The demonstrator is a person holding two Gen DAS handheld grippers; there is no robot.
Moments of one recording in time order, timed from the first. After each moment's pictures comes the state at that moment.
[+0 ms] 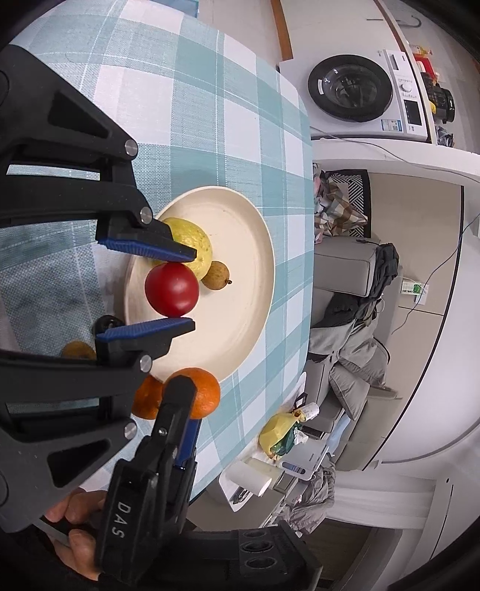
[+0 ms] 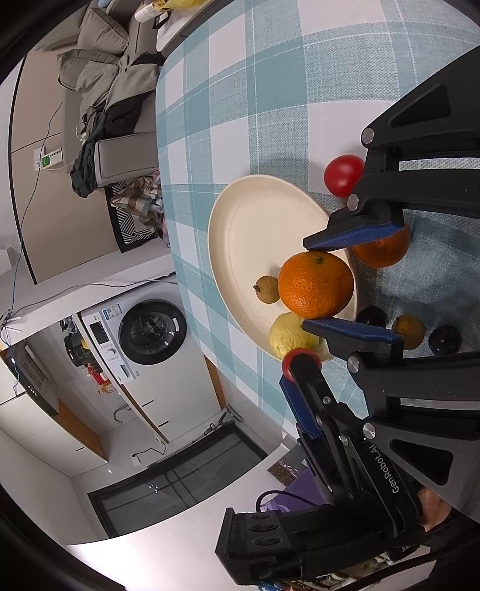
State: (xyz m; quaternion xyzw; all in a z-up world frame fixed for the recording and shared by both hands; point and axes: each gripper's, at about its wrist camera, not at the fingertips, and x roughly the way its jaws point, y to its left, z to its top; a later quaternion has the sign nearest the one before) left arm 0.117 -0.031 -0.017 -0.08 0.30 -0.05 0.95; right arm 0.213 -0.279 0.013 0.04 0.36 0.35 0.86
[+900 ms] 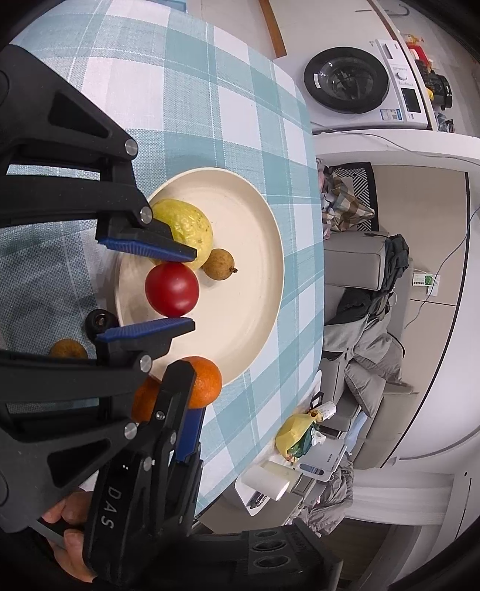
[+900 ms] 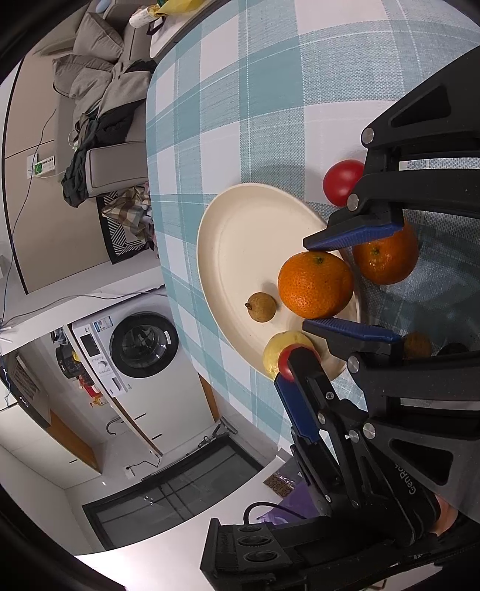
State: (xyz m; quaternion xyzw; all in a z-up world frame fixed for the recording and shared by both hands) left arm 0.135 -0.045 -0.025 -0.05 0.32 -0.06 0.94; right arm 0.227 -0.275 0.004 0.03 0.38 0.32 0.87
